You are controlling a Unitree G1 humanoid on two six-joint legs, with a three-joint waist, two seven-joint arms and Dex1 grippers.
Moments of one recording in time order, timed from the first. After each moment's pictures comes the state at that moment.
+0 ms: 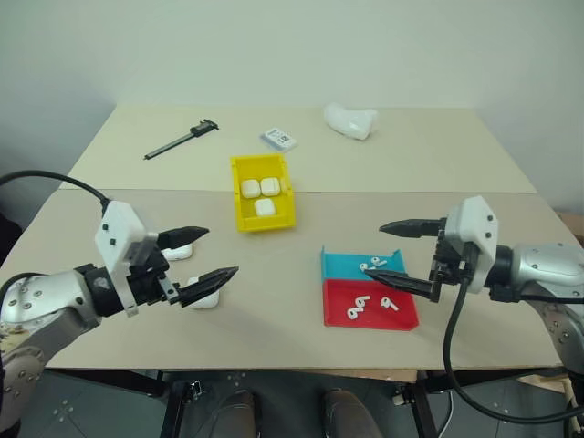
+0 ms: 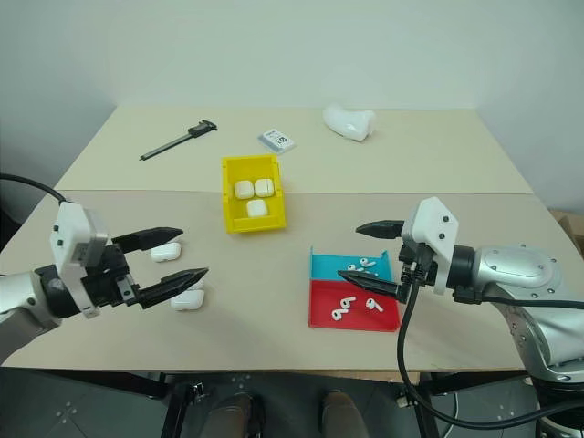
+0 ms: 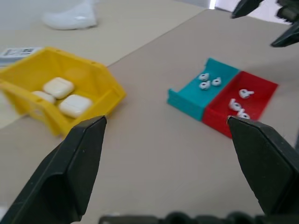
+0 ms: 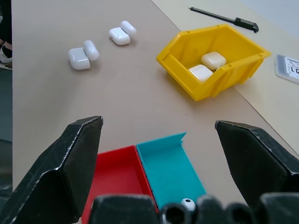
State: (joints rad) left arm 0.01 0.93 0.45 -0.75 -0.92 0.82 -0.57; right arm -0.23 -0.88 -0.17 -0.50 0.61 0.54 0.97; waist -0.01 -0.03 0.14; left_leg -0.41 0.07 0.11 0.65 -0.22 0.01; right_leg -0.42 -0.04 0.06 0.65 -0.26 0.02
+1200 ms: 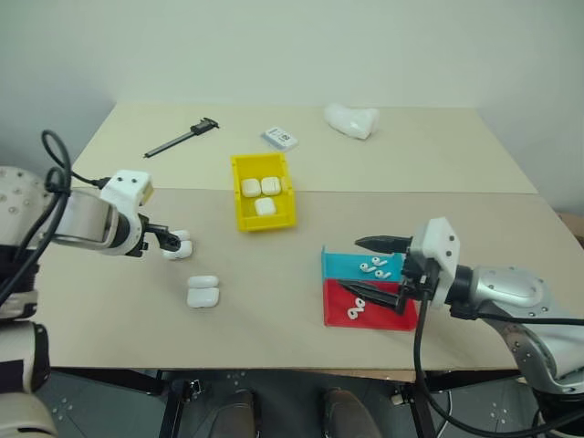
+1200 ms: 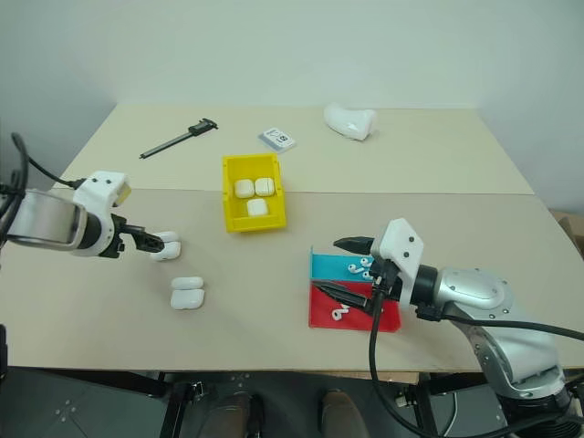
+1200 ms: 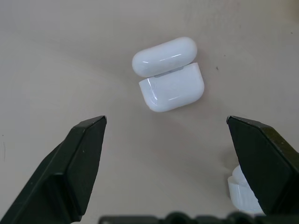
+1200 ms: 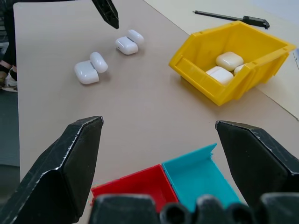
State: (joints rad) left arm -0.92 1.00 -0.10 0.25 -1.53 1.61 0.60; right arm -0.17 -0.72 -0.05 -0.58 0.58 0.55 0.80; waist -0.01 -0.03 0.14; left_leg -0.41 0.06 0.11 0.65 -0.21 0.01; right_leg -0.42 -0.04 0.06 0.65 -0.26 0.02
